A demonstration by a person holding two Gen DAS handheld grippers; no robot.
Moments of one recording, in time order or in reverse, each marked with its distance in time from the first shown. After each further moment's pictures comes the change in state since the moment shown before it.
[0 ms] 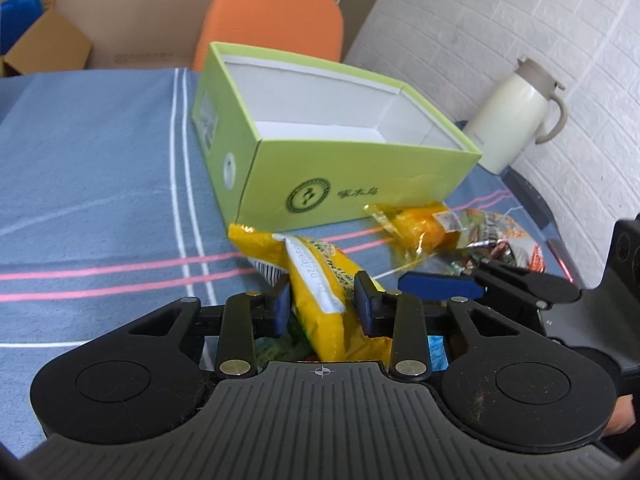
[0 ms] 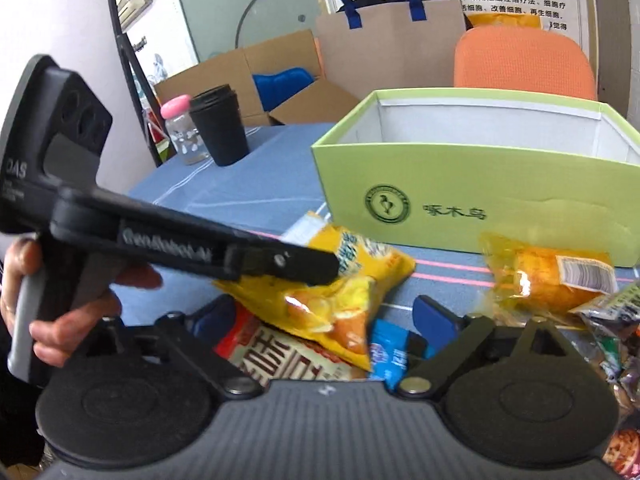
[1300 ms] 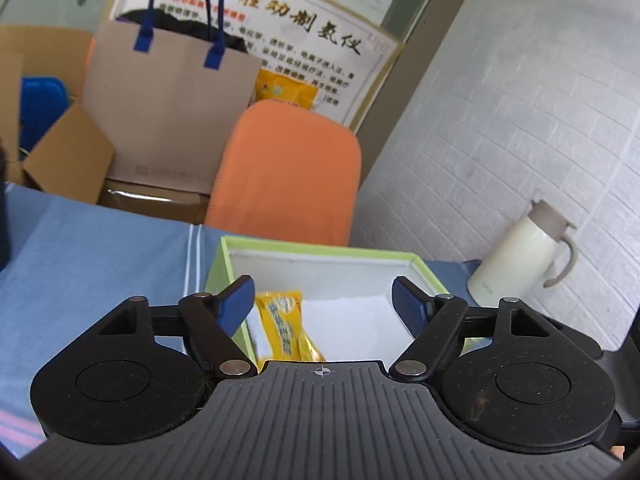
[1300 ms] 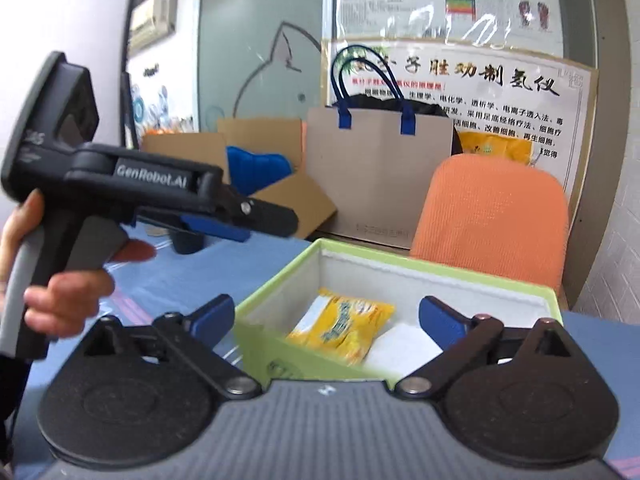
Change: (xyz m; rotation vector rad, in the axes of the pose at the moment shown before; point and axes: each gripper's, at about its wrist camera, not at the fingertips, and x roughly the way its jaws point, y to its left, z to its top) left arm -0.039 -0.004 0.089 -0.069 -0.343 0.047; right arm -0.056 -0.027 0.060 -0.220 -0.239 -0.124
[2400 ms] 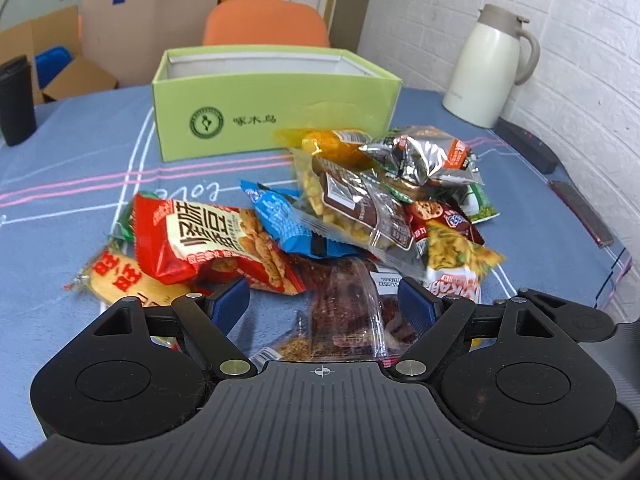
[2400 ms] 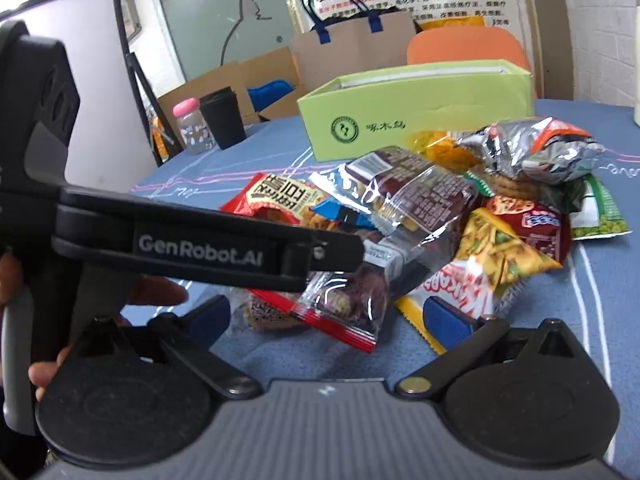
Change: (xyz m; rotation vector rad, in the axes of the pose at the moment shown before) left arm -0.047 -0.133 -0.208 0.200 0.243 0.162; right arm -0.109 0.065 -0.163 0.279 0.177 0.026
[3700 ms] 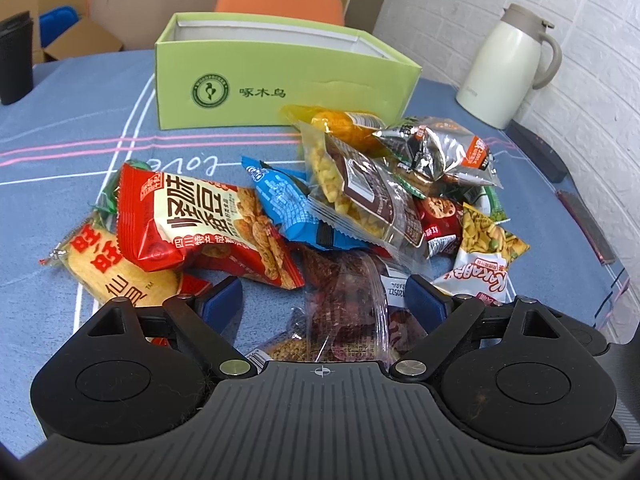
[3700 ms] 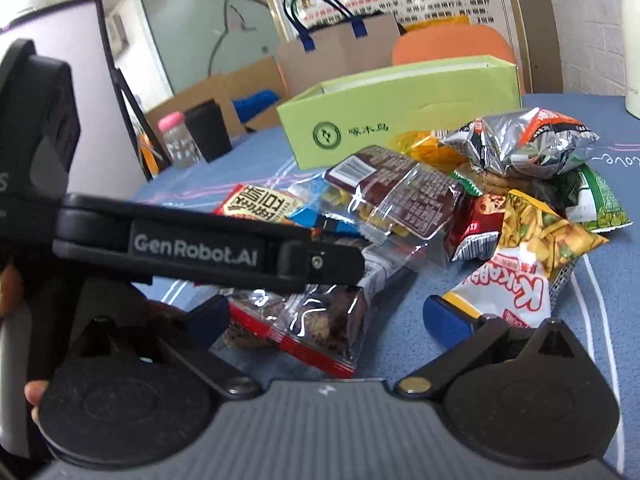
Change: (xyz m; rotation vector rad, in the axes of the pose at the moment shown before) left arm 0.016 0.009 0.003 -0.087 0.054 -0.019; right arm 0.008 -0.007 0.001 0.055 -0.033 -0.010
